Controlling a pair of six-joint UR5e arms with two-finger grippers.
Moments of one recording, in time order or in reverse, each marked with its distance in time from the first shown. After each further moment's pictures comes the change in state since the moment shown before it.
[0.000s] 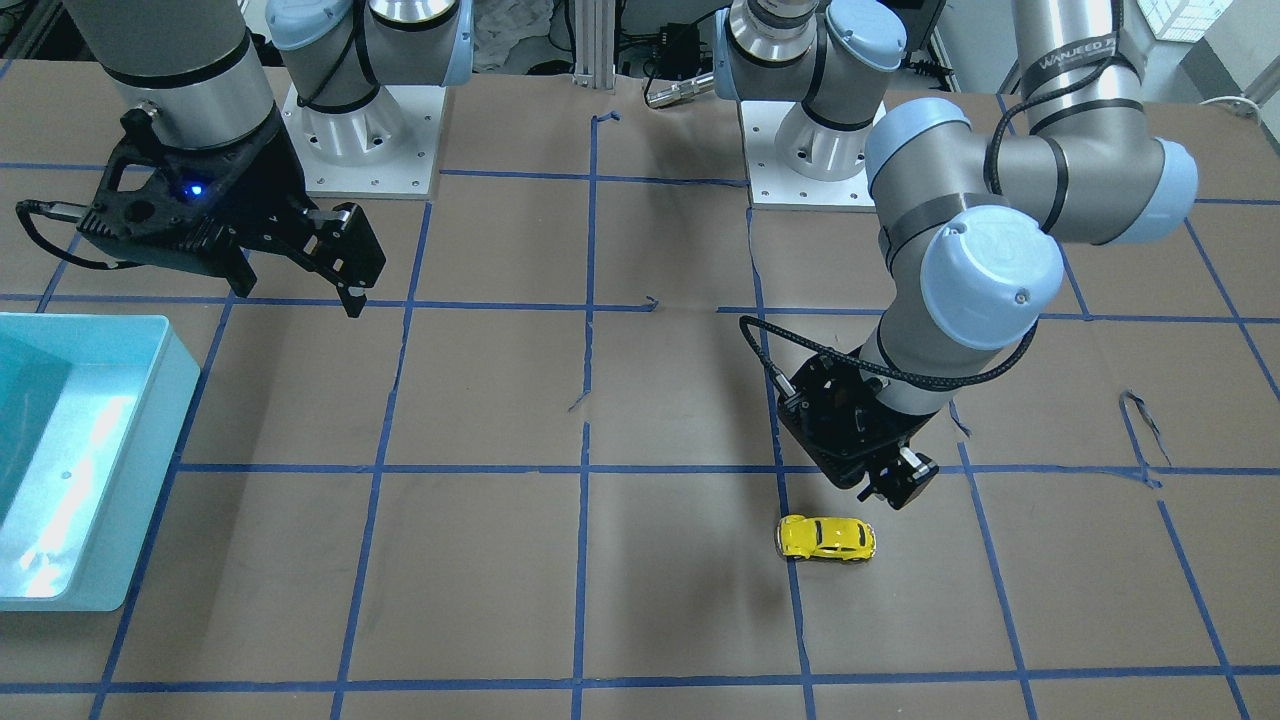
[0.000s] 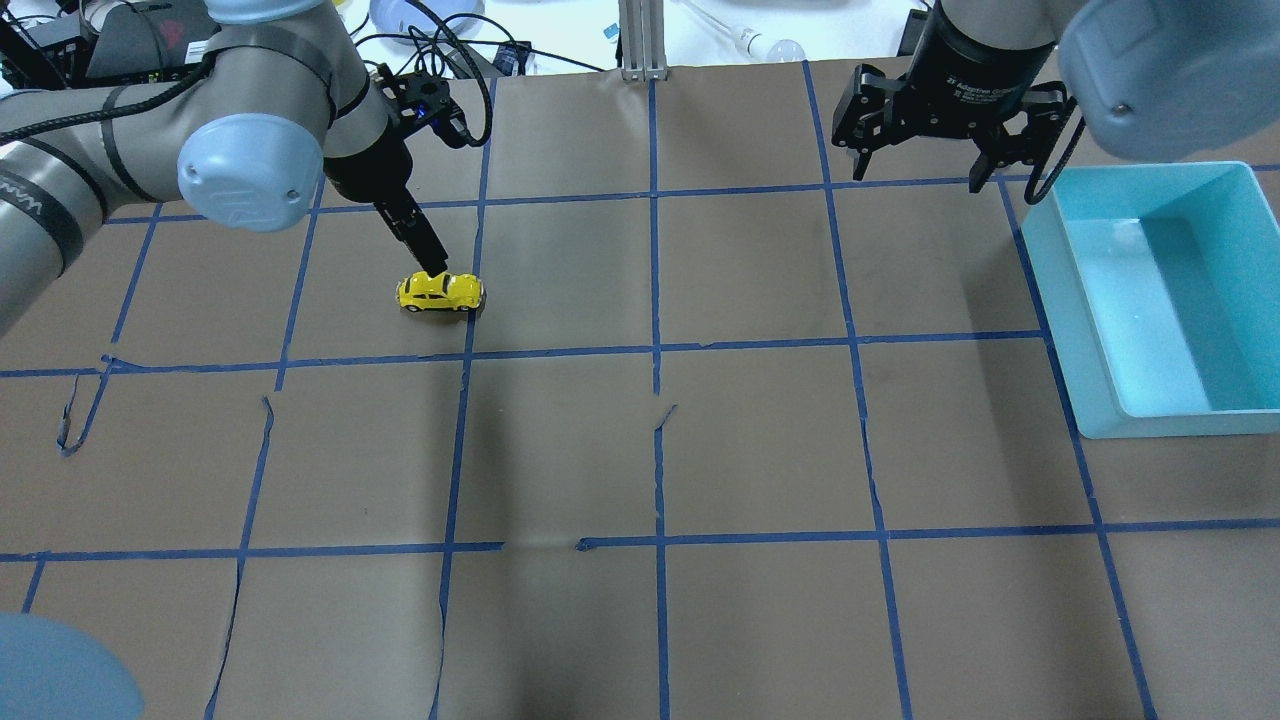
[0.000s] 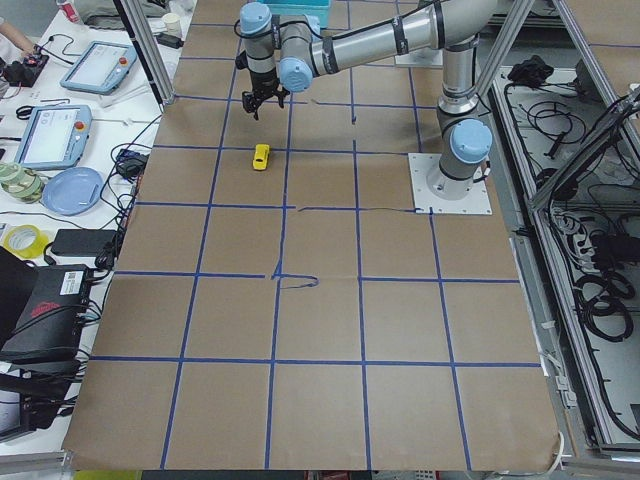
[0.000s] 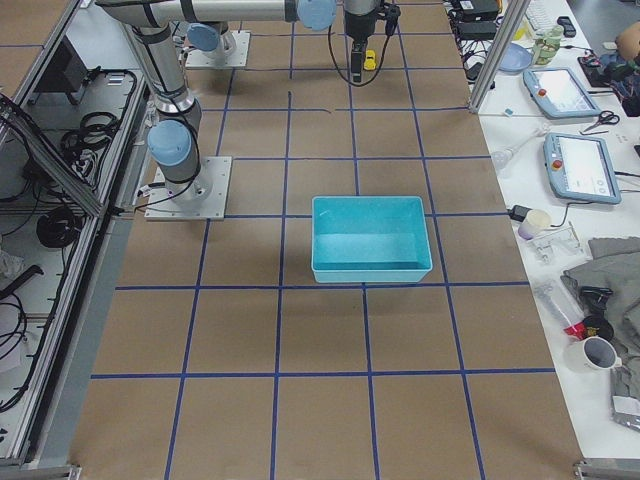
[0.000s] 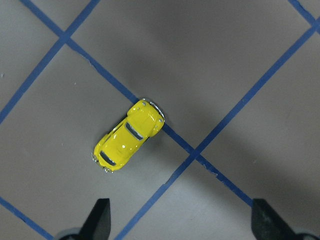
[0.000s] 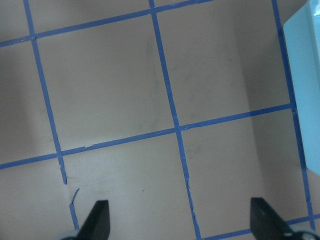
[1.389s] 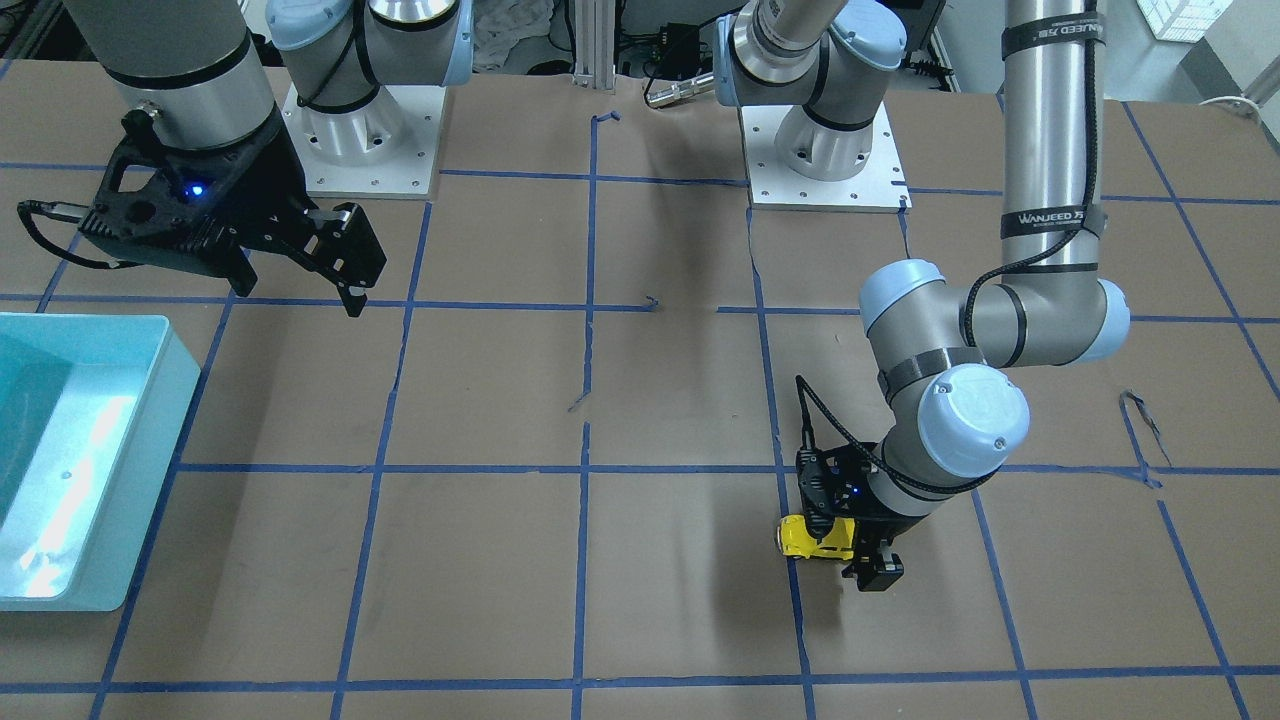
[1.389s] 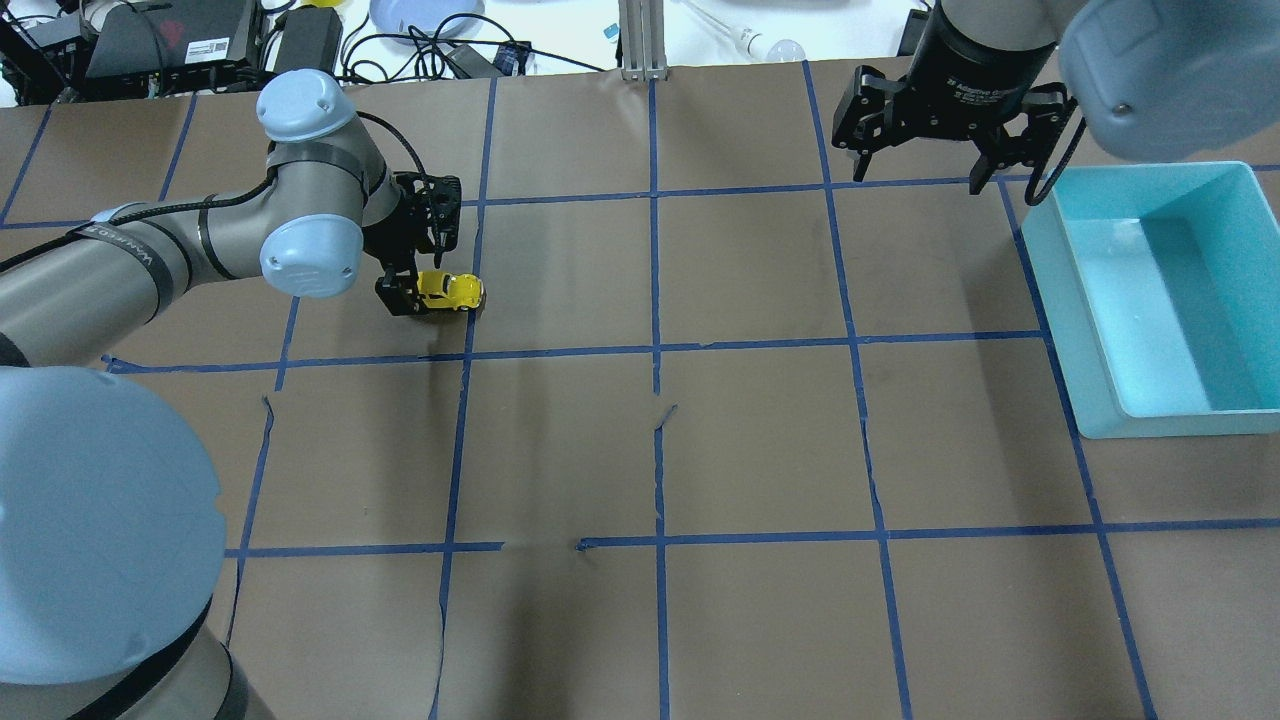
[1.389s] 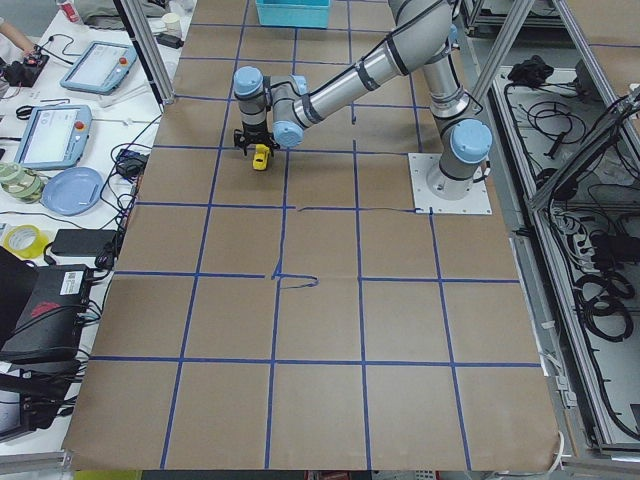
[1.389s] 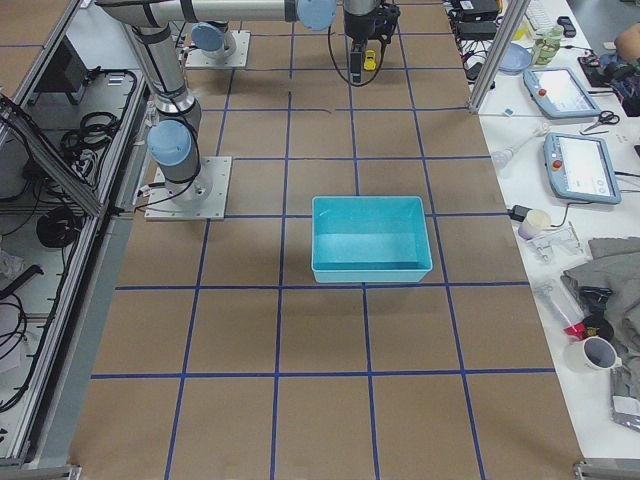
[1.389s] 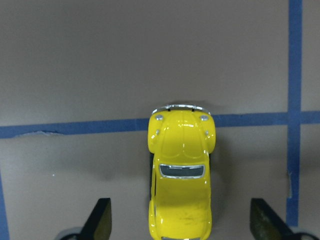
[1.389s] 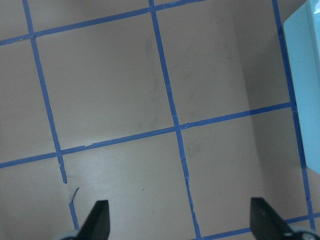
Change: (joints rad) left arm 0.075 -0.199 -0.091 0.311 -0.007 0.542; right arm 0.000 0.000 0.000 0.003 0.000 0.001
